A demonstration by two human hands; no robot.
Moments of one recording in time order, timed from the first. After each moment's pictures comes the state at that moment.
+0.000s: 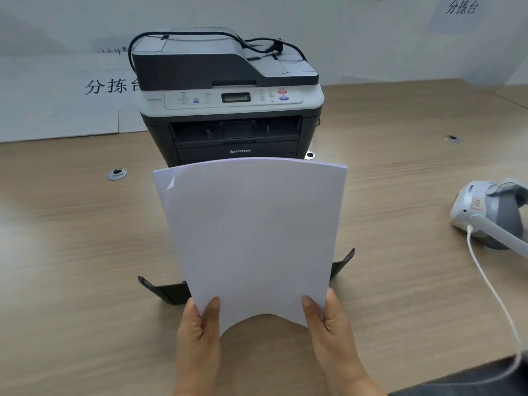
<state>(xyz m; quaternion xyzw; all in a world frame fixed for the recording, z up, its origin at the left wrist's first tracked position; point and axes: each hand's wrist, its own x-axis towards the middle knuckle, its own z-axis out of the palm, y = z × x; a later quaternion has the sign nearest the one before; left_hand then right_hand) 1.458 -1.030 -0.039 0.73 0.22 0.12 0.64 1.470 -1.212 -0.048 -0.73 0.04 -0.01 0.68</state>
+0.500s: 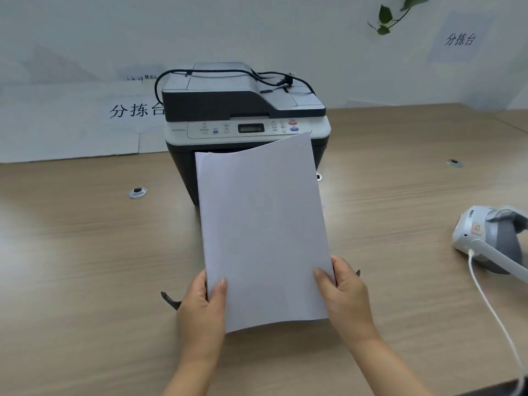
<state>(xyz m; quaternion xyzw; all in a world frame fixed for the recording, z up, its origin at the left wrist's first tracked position) 1.488 -1.011 0.019 0.77 0.23 0.14 0.58 1.521 -1.212 0.024 -0.79 0.05 -0.05 0.61</state>
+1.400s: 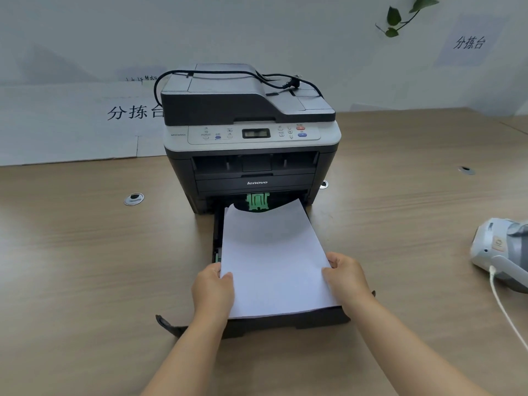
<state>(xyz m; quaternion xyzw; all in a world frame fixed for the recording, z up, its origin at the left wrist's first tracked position) 1.581 -0.997 -0.008 0.79 0.29 0.00 0.54 1.612 -1.212 0.004 -0.83 0.18 0.09 0.52</state>
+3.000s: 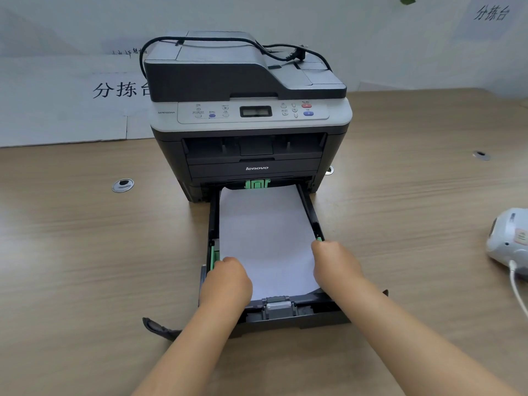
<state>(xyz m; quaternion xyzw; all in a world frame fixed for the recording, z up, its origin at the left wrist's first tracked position) 1.609 -1.017 -0.005 0.95 0.19 -0.19 0.16 1.642 -1.189 0.002 -0.99 0.02 0.09 0.12</state>
